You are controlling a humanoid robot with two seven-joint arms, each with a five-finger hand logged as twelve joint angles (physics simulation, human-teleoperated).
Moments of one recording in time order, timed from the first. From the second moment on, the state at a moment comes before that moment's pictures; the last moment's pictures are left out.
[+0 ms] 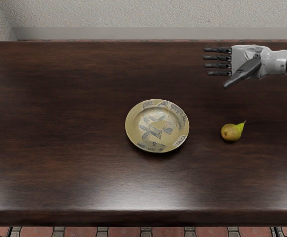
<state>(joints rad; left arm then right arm) -0.10 0.00 0.00 -0.10 -0.17 -0.05 0.15 1.19 -0.74 0.22 0.94 0.20 0.61 -0.38</state>
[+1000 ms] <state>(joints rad) -0.10 0.00 0.00 -0.10 -0.17 -0.05 0.15 1.24 -0.76 0.37 0.98 -0.79 0.61 -0.31</state>
